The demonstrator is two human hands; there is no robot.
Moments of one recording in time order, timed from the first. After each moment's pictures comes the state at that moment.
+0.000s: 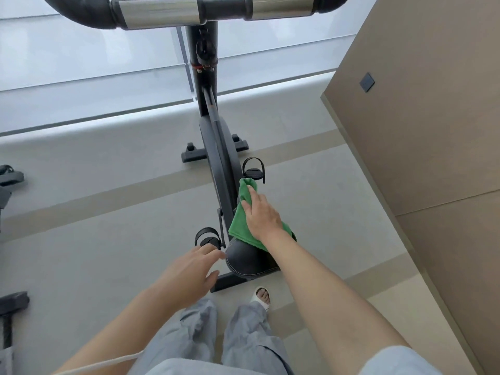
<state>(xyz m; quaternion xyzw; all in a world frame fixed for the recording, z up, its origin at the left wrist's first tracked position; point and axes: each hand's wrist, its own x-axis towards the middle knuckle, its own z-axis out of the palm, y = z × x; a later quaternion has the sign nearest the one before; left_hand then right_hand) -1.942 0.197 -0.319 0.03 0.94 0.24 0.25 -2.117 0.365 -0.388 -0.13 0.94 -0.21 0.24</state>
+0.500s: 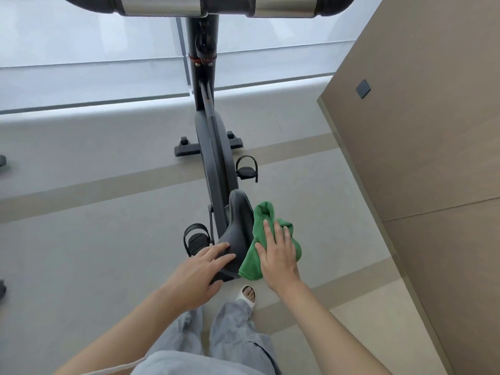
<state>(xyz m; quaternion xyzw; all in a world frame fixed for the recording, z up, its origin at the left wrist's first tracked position) -1.935 0.229 -0.362 0.09 0.93 0.25 0.24 -2.030 0.459 -0.399 -0.14 0.97 -0.10 0.19</state>
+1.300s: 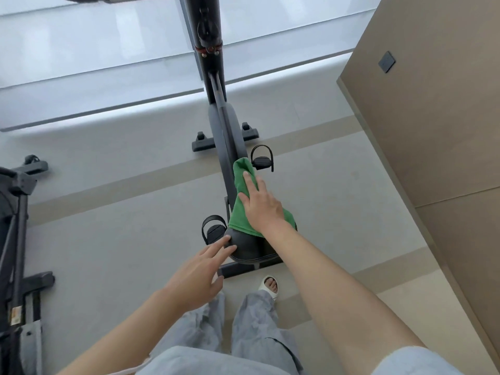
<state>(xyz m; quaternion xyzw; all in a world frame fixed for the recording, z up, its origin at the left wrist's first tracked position) -1.908 0.236 -0.359 0.03 0.92 0.28 0.26 -2.109 0.381 -0.404 -0.20 0.94 -0.16 0.21</state>
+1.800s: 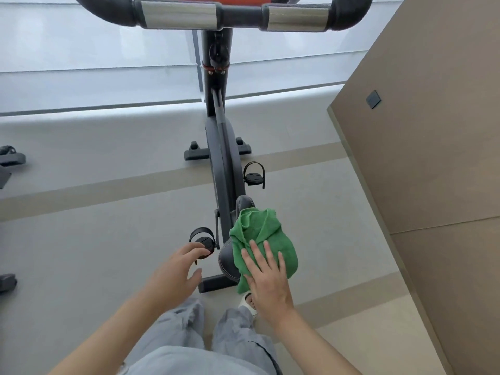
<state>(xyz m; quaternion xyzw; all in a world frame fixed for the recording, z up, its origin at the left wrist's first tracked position) -1.915 0.192 -0.347 -0.10 0.91 0.36 0.19 -1.981 0.457 -0.398 -0.32 0.94 -0.09 0.10</state>
